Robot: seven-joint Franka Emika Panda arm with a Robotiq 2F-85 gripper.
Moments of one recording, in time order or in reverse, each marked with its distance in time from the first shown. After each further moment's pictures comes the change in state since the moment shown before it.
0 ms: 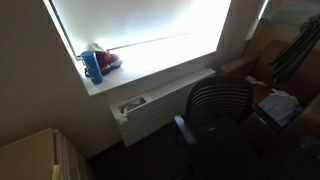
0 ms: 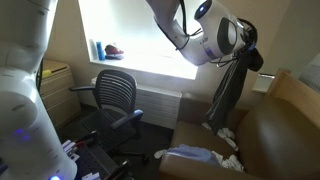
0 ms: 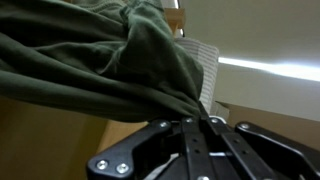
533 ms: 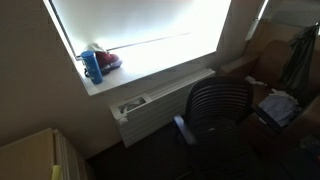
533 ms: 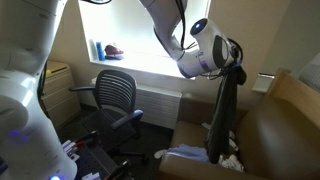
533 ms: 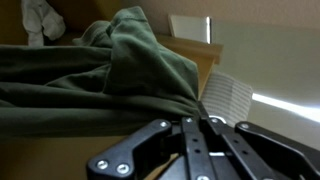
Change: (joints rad) arm -0.123 0.063 0.183 -0.021 -0.146 0.002 -0.005
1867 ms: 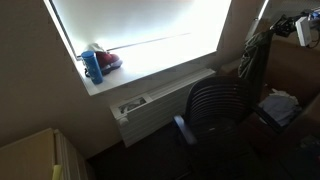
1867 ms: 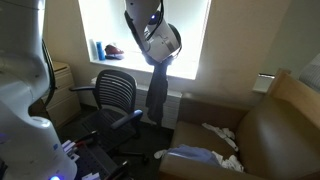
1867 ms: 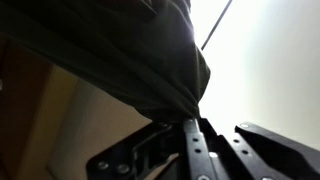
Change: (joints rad) arm -0.509 -0.105 0.978 -0.191 -0.651 -0.008 -0.210
